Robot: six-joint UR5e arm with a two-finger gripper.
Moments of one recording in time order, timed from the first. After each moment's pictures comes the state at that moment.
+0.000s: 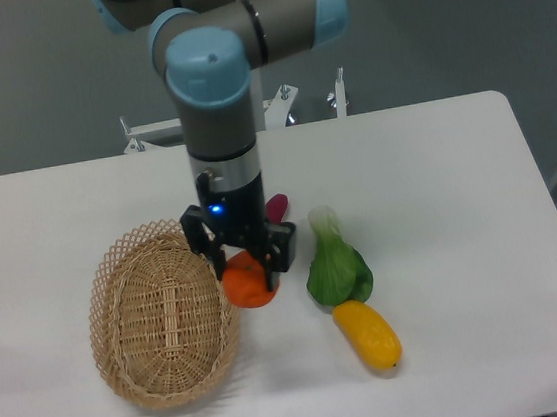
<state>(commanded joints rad) 2.19 -1.81 -1.71 -0.88 1.48 0.73</state>
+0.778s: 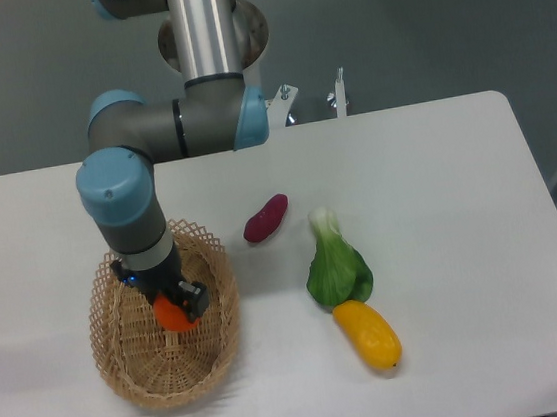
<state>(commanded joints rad) 2.01 -1.97 -1.76 -0.87 1.59 0.64</state>
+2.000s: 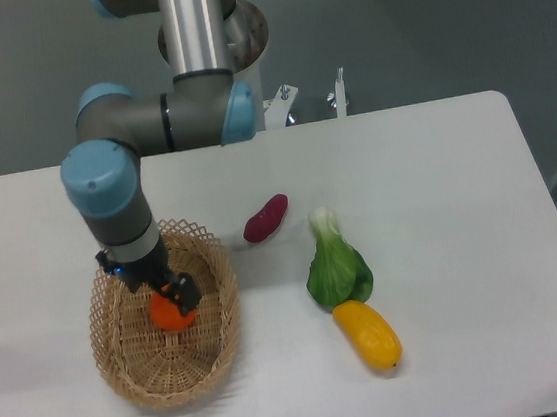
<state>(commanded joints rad) 2.09 -1.87 -1.77 -0.88 1.57 0.65</state>
